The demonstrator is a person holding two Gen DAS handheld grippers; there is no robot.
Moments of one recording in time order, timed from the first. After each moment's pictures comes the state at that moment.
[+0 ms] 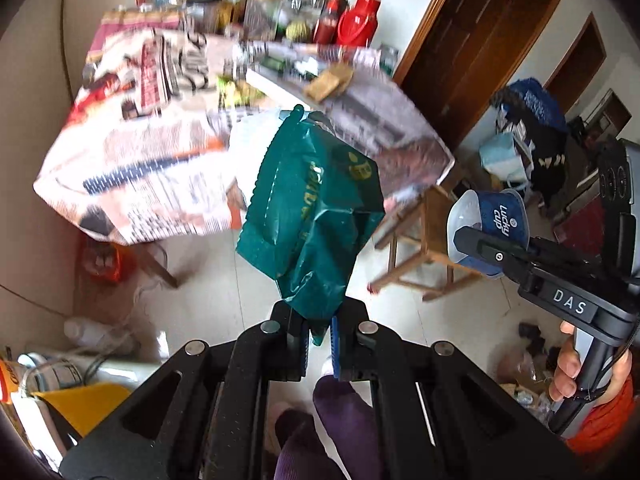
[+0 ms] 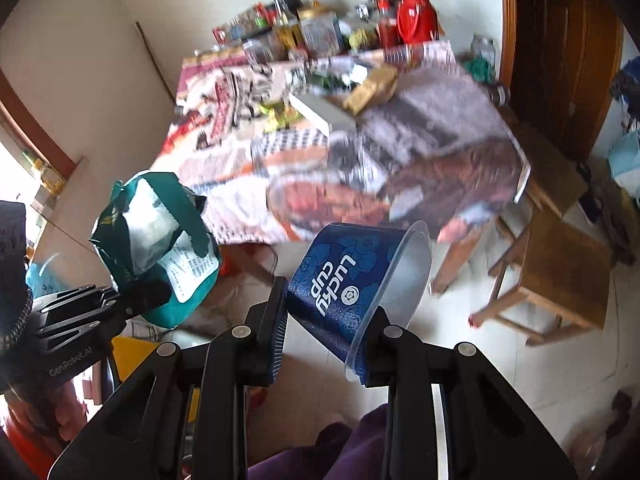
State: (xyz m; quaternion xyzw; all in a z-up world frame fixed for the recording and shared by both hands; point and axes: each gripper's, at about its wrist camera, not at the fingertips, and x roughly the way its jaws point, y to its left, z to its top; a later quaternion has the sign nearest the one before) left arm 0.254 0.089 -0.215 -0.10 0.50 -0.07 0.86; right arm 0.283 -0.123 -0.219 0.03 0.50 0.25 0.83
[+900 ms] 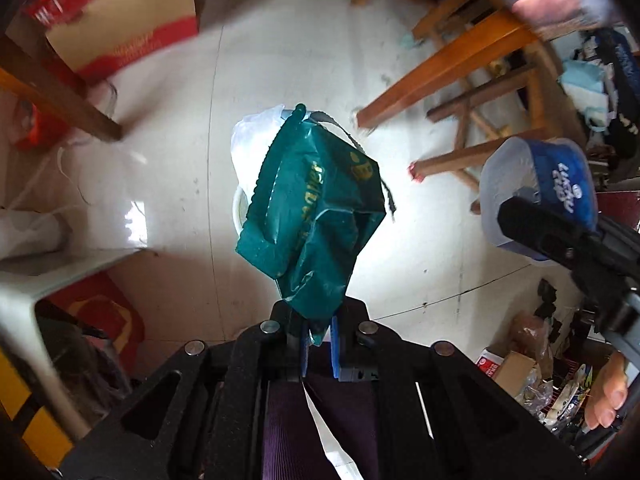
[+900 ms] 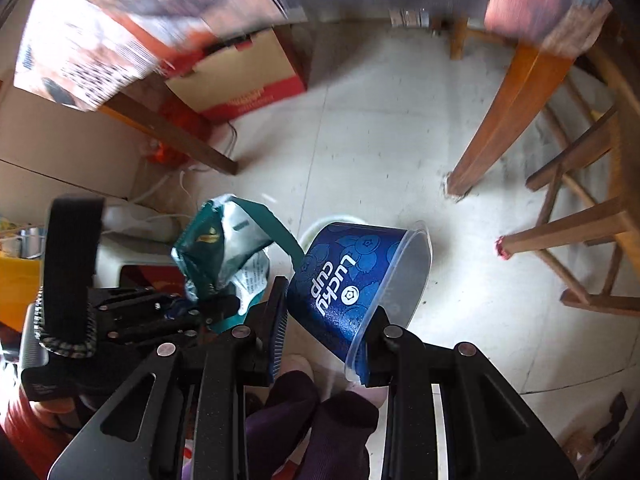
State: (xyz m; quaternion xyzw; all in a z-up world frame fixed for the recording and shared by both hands) left arm 0.303 0.028 -0.621 -0.15 0.70 -0.04 0.69; right arm 0.333 -0.128 -0.550 -0.02 0.64 0.27 0.72
